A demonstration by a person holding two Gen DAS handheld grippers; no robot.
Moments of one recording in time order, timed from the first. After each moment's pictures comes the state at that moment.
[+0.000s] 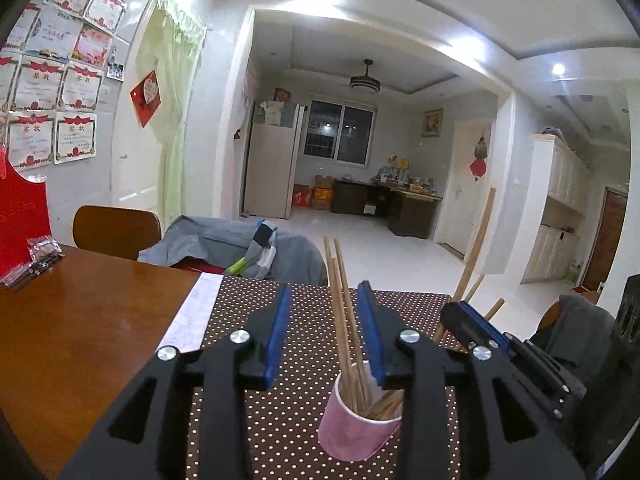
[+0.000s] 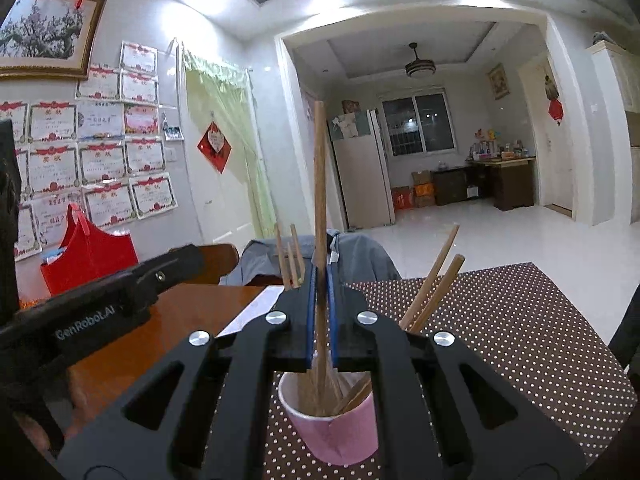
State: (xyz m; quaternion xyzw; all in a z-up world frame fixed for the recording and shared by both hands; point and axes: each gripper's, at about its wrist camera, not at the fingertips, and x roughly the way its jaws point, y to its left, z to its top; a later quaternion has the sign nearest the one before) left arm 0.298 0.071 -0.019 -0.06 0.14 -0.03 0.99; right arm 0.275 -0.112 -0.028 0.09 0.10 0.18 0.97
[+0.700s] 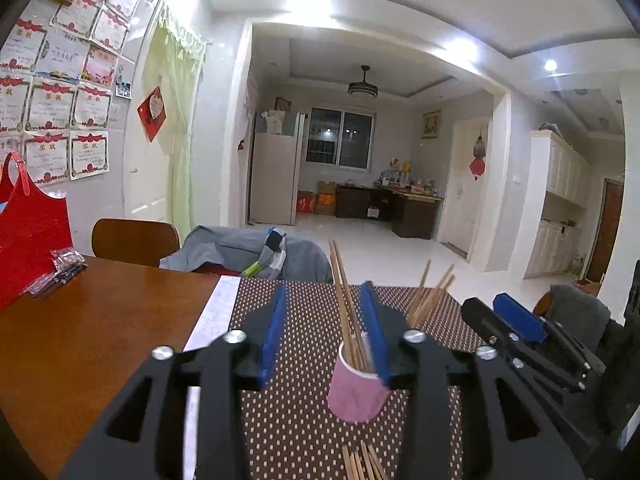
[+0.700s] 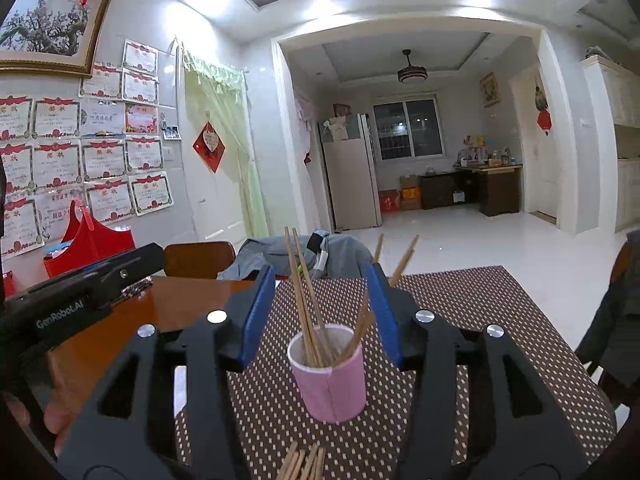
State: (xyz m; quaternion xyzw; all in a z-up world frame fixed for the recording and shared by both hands) left arm 0.213 0.073 0.001 -0.04 0.14 -0.02 0.99; right arm 0.200 -0.130 -0.005 0.08 0.10 0.16 0.98
